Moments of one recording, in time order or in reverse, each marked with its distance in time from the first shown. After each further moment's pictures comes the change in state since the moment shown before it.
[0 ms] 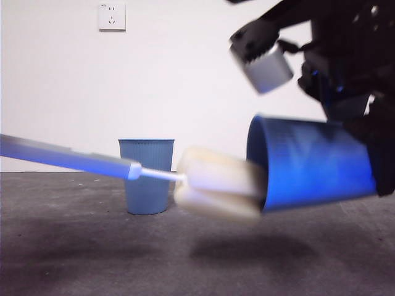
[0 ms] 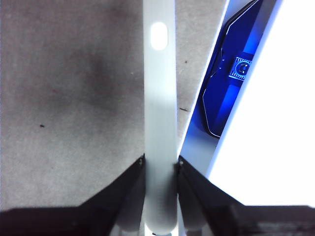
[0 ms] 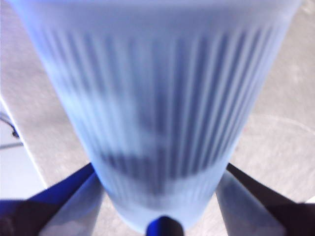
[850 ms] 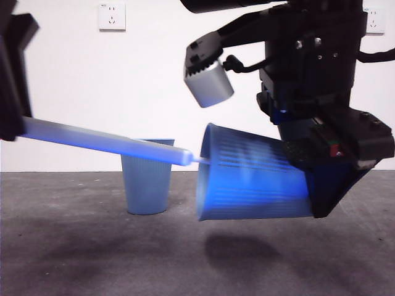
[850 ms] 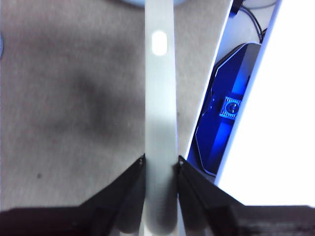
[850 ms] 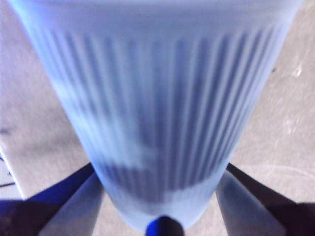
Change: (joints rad) left arm -0.001 0.022 0.000 0.156 0.083 0.000; right arm 0.031 0.049 0.000 0.180 -0.054 -0.011
